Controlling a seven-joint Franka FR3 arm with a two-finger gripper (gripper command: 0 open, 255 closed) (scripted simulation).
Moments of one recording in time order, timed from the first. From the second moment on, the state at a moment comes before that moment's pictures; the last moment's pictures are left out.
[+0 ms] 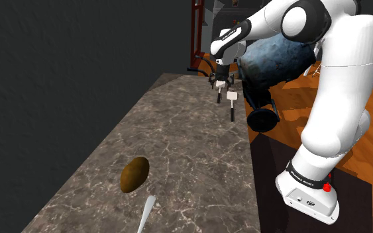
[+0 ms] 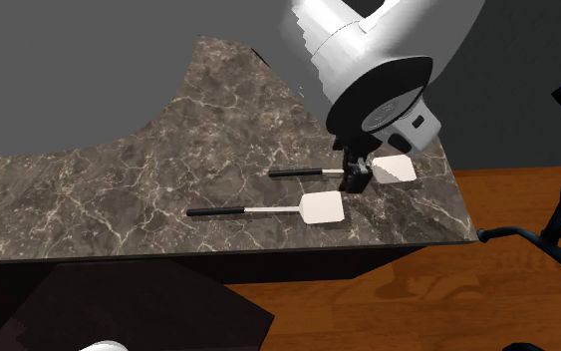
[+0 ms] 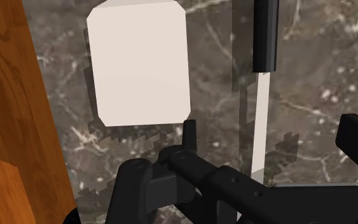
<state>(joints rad) -0.27 0.32 -0.18 -1.88 0.11 2.14 0.56</state>
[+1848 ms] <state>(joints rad) -0.27 0.24 -0.18 -1.76 0.09 1.94 0.58</state>
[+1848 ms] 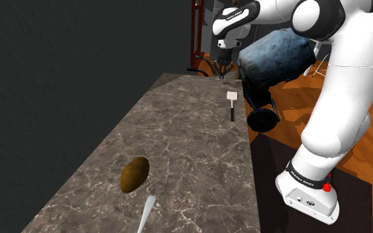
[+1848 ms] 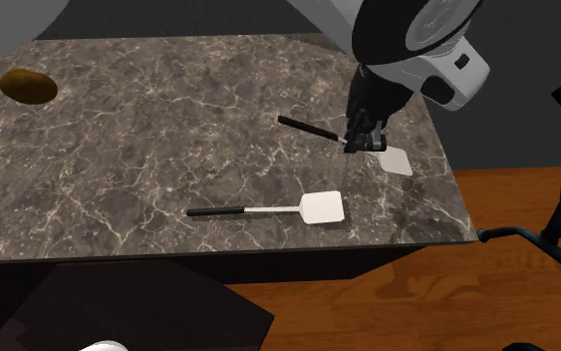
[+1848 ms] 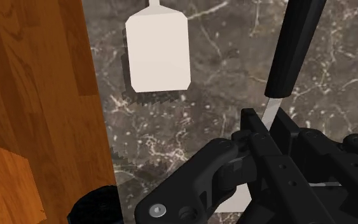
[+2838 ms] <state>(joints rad) -0.22 0.08 -0.16 -1.82 0.06 1.85 0.67</state>
